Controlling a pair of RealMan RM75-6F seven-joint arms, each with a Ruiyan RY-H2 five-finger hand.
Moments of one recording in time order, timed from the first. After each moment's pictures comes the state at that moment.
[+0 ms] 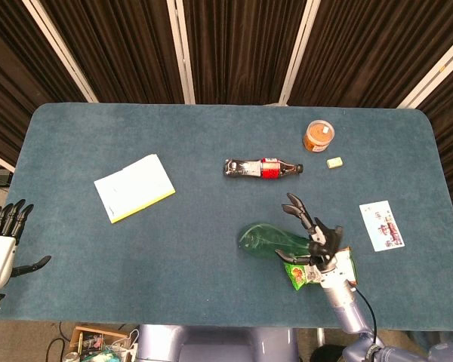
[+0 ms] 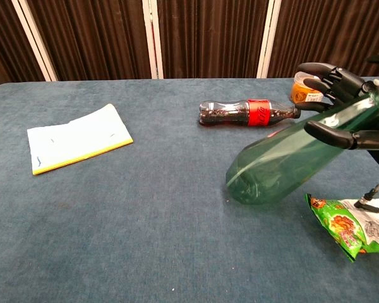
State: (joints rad) left arm -0.13 -1.25 -0.04 -1.39 1.52 1.50 0.02; right arm 0.42 -1.77 0.05 -1.09 -1.66 1.54 1.06
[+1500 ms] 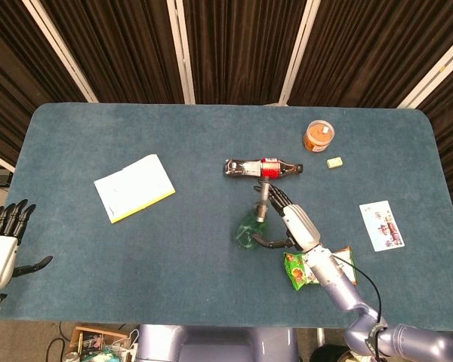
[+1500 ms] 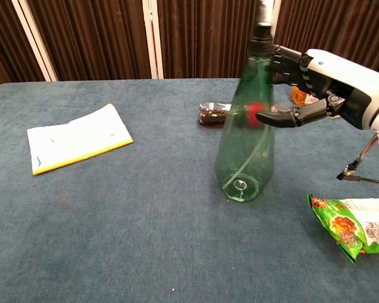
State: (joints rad) left arm -0.13 -1.24 -0.04 -1.40 1.53 1.50 0.02; right arm 0.58 -1.54 0.14 -1.47 -1.55 1.22 0.54
